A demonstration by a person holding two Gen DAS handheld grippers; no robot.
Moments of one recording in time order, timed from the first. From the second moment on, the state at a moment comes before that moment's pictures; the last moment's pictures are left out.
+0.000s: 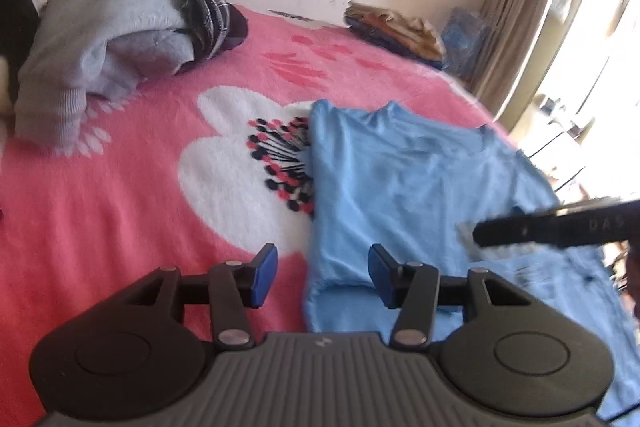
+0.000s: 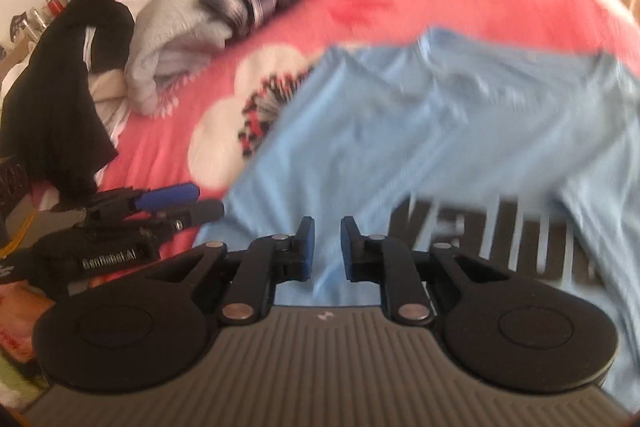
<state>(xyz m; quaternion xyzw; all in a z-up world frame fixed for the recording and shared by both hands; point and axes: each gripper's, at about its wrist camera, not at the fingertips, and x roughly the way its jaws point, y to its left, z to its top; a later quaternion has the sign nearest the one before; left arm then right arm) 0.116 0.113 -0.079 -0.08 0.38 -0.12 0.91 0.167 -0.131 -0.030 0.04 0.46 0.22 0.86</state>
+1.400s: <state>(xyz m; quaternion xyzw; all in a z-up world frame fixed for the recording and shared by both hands) -0.042 0.035 0.042 0.04 0.39 -0.23 0.89 0.050 -0.281 0.114 -0.11 0.42 0.16 0.89</state>
